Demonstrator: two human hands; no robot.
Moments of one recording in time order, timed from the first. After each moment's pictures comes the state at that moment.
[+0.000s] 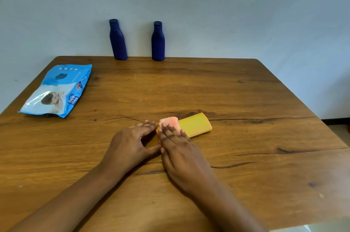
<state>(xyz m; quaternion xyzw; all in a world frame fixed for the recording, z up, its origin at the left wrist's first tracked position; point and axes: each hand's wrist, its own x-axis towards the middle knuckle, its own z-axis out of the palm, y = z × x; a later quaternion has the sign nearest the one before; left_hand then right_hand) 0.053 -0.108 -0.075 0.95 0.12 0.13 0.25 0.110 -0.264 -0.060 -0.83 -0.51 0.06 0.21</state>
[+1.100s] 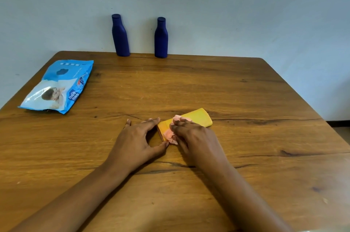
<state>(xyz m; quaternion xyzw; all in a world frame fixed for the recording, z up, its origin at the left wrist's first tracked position) 0.058 -0.118 -0.076 0.95 0.18 0.11 0.24 0.149 -0.269 -0.054 -0.86 -0.50 0.02 0.14</state>
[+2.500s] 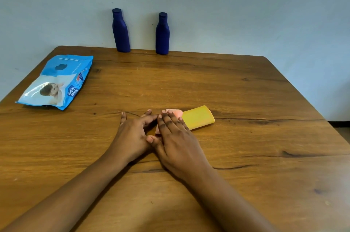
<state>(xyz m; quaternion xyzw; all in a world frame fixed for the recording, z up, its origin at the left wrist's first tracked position) 0.071 -0.105 -0.078 0.93 0.18 0.09 0.29 0.129 -0.242 -0.070 -0.85 -0.50 0.06 0.15</state>
